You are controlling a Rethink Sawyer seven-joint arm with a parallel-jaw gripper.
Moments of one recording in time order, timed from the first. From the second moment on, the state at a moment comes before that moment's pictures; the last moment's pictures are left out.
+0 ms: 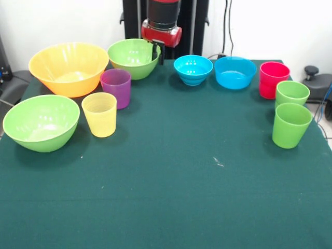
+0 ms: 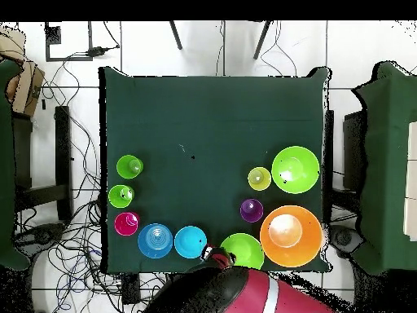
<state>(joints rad) -0.41 -0.46 -0.13 2.27 -0.23 -0.28 1.90</state>
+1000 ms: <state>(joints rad) -0.38 -0.63 -0.14 2.32 -0.23 -0.23 1.90</state>
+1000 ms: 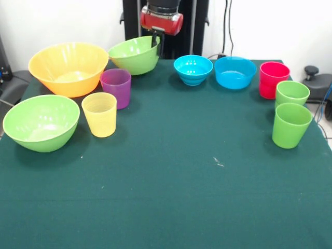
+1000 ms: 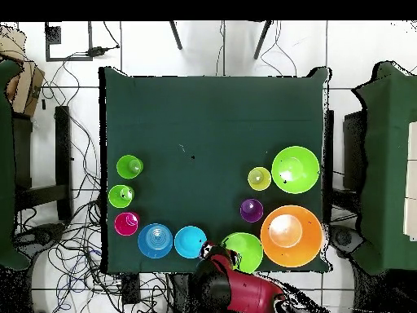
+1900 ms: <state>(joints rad) -0.27 -0.89 -0.14 2.34 -0.17 0.04 1.90</state>
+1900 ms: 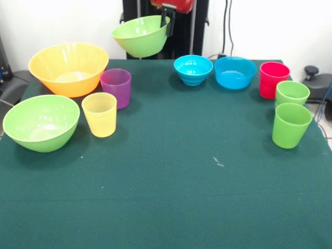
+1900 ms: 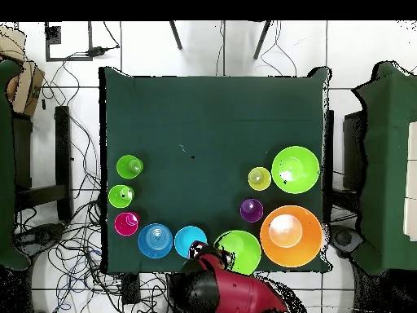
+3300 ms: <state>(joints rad) -0.18 -0.89 -0.06 2.12 -0.02 0.22 1.90</state>
